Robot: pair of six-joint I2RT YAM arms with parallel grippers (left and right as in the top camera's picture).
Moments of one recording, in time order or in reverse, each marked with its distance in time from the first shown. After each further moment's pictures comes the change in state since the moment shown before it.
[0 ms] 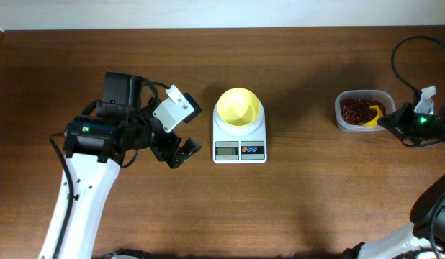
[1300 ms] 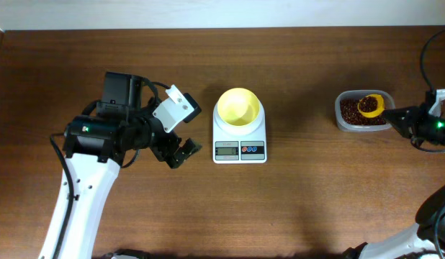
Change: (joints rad) left arm 0.000 0.000 0.000 0.000 0.000 0.000; right arm -0.089 0.000 0.000 -0.040 -0.336 -0.019
